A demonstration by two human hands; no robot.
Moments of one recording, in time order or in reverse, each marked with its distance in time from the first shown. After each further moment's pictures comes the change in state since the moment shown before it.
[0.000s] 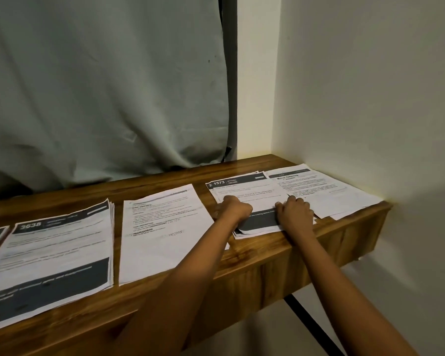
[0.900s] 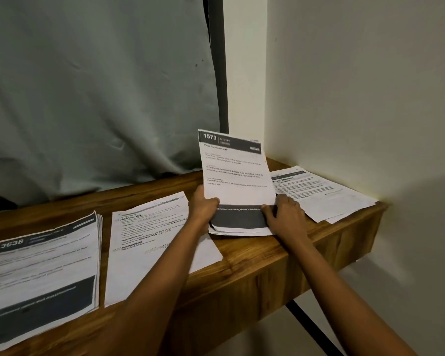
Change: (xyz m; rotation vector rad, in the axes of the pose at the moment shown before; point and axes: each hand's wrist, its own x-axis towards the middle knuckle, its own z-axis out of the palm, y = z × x) left_hand 0.018 -0.019 -0.034 -0.512 0.182 0.180; right_hand 0.001 0.002 0.000 0.183 0.121 -0.146
